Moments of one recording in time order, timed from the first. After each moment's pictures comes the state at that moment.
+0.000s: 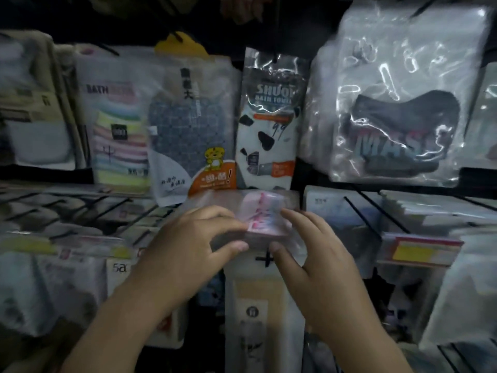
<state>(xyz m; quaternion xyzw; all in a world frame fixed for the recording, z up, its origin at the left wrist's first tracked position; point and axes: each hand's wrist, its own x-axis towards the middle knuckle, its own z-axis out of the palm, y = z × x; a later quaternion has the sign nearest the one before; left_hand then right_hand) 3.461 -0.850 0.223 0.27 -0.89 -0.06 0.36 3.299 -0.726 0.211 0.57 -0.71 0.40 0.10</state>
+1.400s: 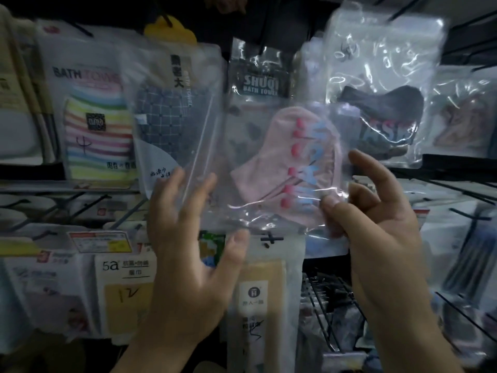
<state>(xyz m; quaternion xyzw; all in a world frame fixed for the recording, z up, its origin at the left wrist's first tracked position) 3.475 -0.815 0.187 0.17 -0.75 -0.17 0.61 3.326 -0.695 0.233 0.44 -0.42 0.79 -0.05</state>
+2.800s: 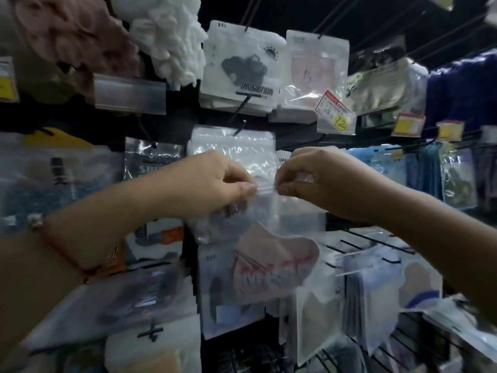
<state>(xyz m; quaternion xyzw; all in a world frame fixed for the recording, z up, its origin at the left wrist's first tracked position) 3.361 -0.754 0.415 0.02 -0.96 -0.12 0.26 3.222 -0.581 0.413 0.57 -0.74 0.19 0.30</state>
